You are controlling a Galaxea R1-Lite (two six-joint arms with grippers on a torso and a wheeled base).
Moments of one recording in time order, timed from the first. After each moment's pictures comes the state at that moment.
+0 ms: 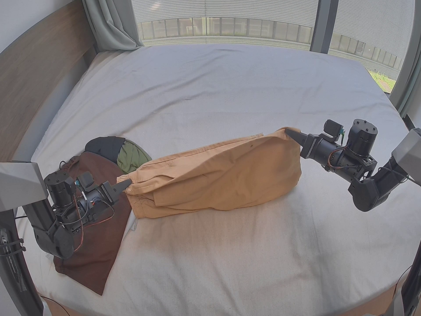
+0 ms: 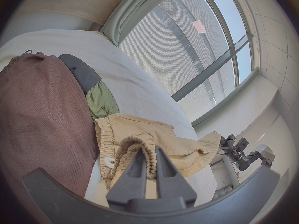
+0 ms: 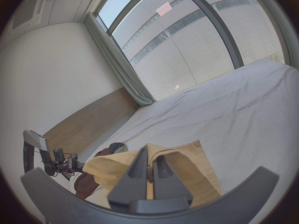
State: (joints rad) left arm -0.03 2.17 -0.48 -1.55 -0.51 -0.64; right arm 0.23 2.08 -0.92 -1.22 0.42 0.36
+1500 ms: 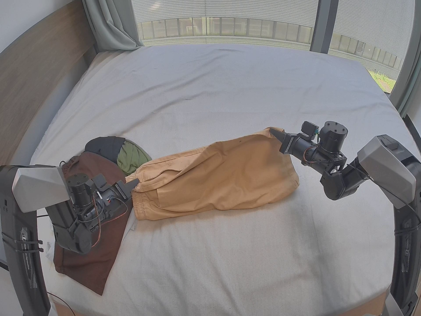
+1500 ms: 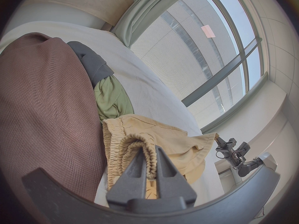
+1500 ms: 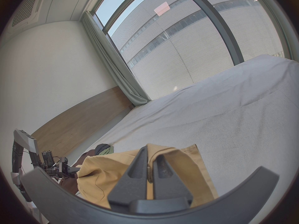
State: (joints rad) left arm -0.07 2.36 -0.66 -1.55 -0.37 -0.68; right arm 0.22 2.40 -1.33 -1.14 0.41 0.36
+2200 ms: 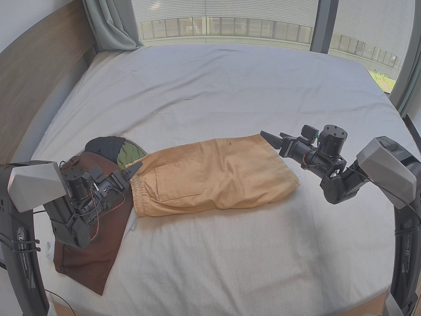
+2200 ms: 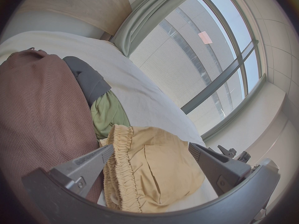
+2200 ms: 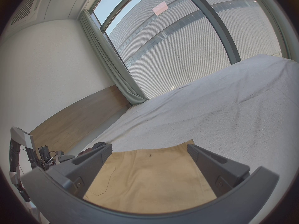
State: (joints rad) left arm -0.06 2.33 -0.71 -1.55 -0.33 -0.69; right arm 0.23 2.40 -1.29 -1.17 0.37 0.36
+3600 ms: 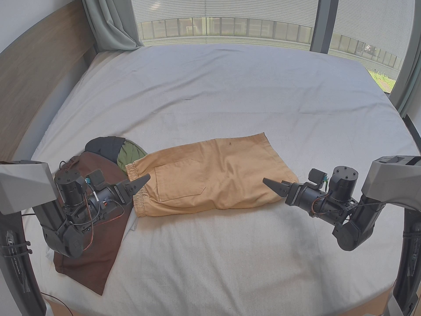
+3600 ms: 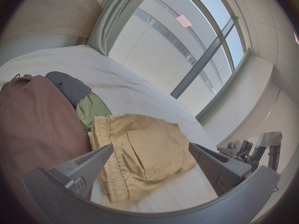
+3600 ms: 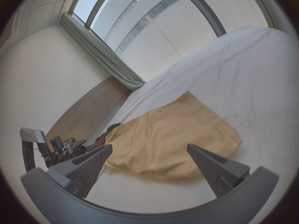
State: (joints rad) left arm -0.10 2.21 -0.53 -1.55 -0.42 -0.45; right arm 0.30 2.28 -0.66 -1.49 0.36 0.49
